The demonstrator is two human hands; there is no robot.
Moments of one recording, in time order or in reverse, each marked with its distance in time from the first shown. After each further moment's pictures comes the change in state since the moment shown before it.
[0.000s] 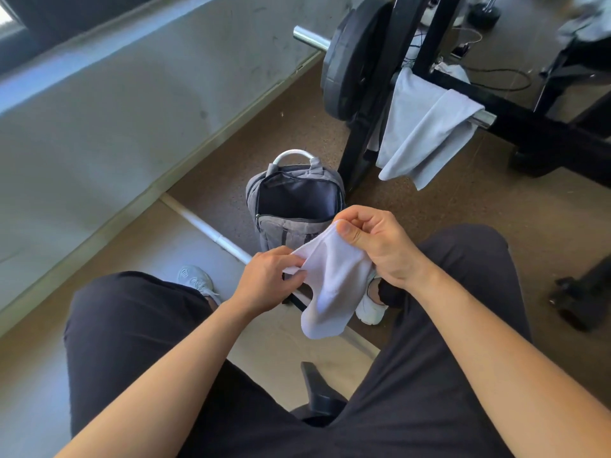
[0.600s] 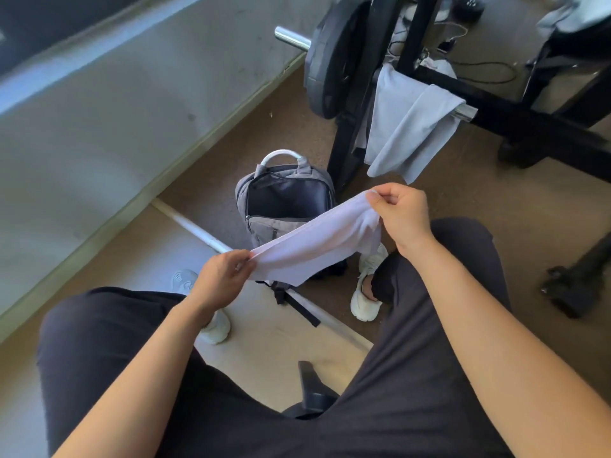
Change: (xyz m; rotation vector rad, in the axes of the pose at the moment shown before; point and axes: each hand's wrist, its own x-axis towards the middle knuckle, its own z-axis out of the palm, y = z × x) left_hand -0.012 -0.040 -0.034 0.040 -0.033 -0.211; right_hand 0.021 0.018 -0.063 -0.451 0.603 0.039
